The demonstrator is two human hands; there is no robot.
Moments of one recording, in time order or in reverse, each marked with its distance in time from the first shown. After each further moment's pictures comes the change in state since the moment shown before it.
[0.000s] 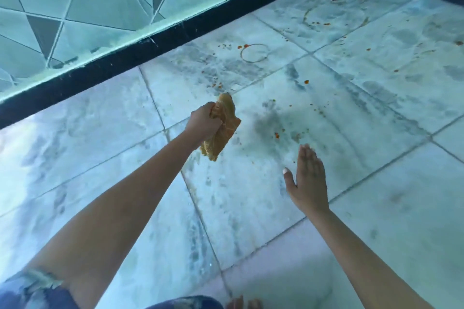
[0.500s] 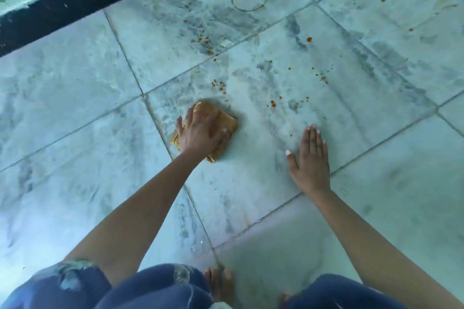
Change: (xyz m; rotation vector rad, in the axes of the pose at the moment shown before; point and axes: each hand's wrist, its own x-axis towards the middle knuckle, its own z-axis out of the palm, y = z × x) left_hand 0.005 -0.104 0.097 0.470 -0.044 0.075; right_hand 0.003 0.039 0.033 -0.168 -0.114 0.107
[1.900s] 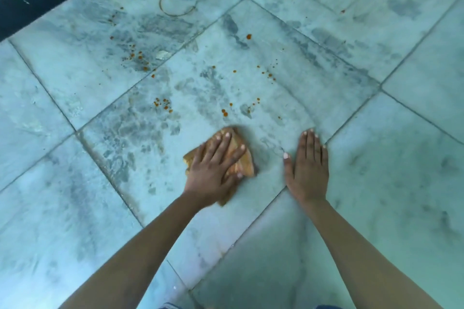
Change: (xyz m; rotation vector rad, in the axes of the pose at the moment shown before) left_hand -0.021 0.073 0.058 0.183 -0.024 0.707; right_hand -0.009 0.059 -0.001 -0.121 0.185 0.275
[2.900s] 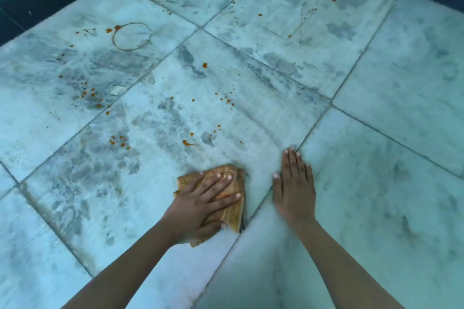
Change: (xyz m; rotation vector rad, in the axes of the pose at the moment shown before) left_hand 0.029 0.017 0.001 0.050 -0.006 0.520; right_hand 0.008 0.038 -0.007 0.026 0.052 0.036
